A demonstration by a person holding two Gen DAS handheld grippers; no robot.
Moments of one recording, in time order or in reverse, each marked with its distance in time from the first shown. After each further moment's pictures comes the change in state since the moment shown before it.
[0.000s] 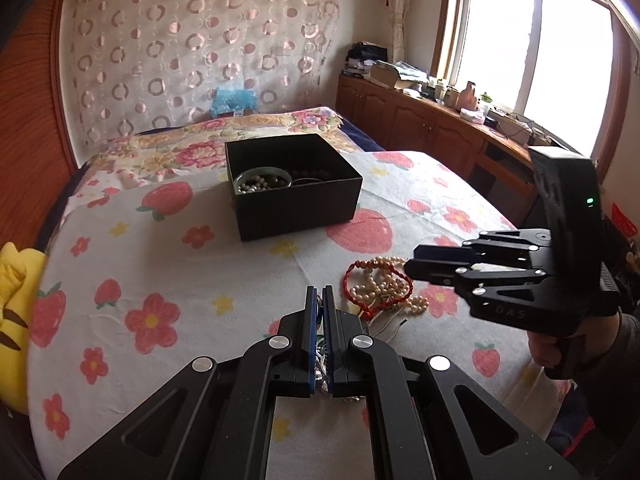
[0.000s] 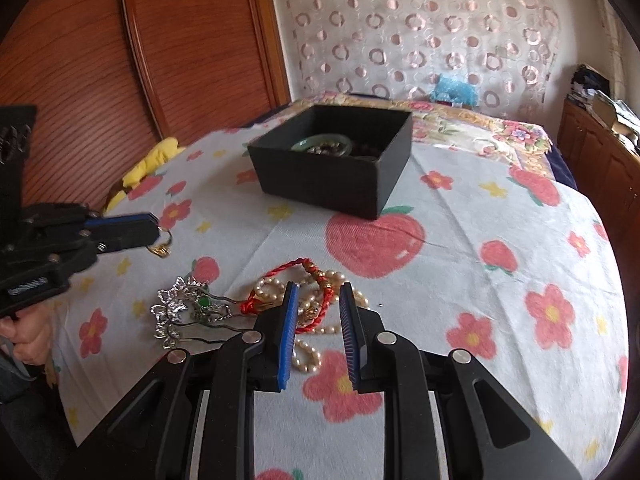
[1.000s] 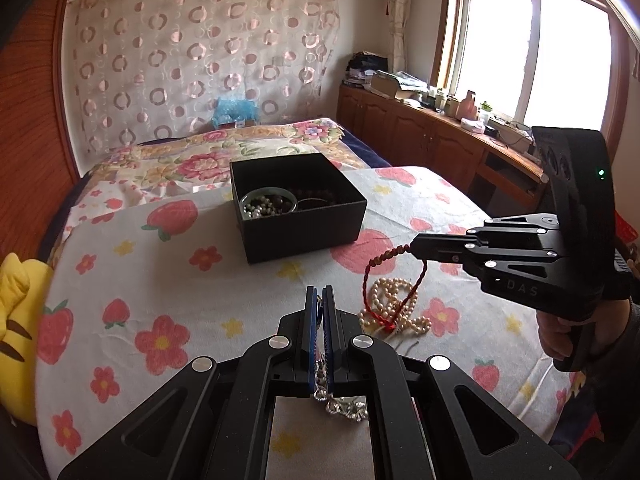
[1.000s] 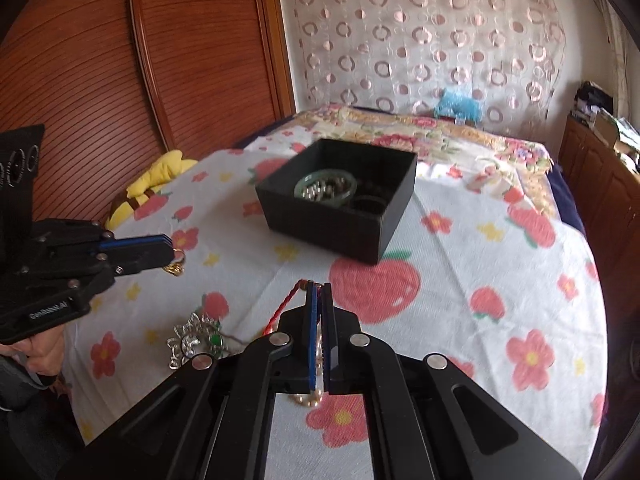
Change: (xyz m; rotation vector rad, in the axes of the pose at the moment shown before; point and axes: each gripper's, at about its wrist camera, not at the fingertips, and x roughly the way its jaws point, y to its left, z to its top) left arm -0.005 0.004 0.015 0.005 -0.034 0.005; right arm -0.021 0.002 0.034 -0.034 -0.047 0.002
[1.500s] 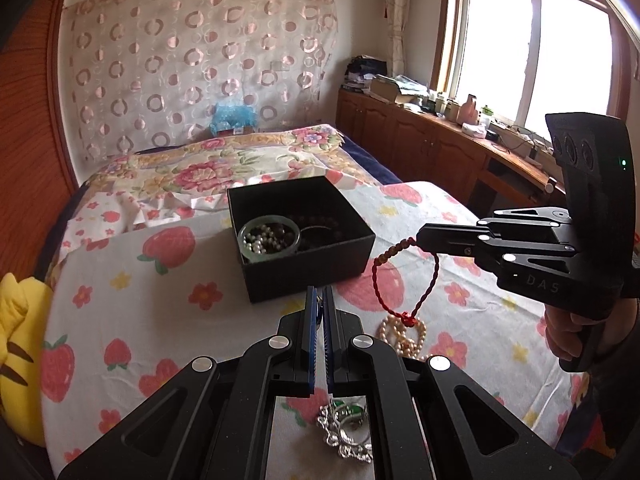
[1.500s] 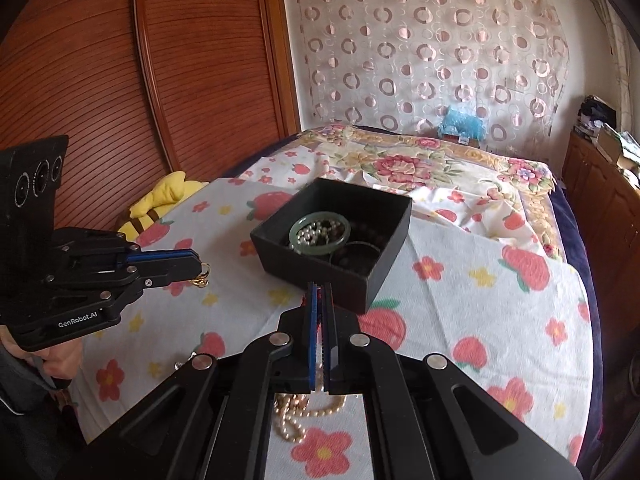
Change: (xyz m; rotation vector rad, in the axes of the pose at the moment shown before) left arm 0.017 0.008 0.033 0.010 -0.012 -0.002; right arm -0.005 -0.012 0.037 -0.023 -0.050 0.014
